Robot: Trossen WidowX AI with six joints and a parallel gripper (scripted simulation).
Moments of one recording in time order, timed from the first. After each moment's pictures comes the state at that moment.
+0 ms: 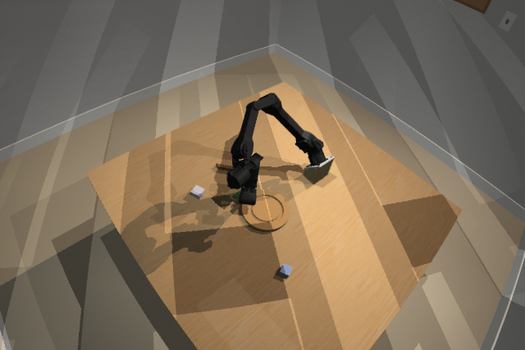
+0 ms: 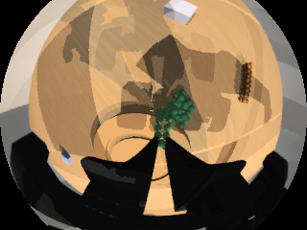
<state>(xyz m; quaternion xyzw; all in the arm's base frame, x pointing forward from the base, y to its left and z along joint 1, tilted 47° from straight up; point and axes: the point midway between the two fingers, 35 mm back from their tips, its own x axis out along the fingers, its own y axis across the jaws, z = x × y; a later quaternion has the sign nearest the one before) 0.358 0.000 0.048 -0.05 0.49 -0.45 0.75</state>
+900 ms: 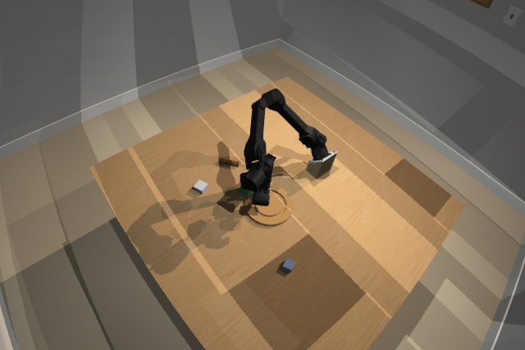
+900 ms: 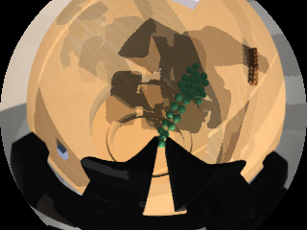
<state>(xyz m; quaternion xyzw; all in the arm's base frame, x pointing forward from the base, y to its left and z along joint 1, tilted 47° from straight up) 0.336 0.015 0.011 -0.05 0.48 -0.45 0.75</state>
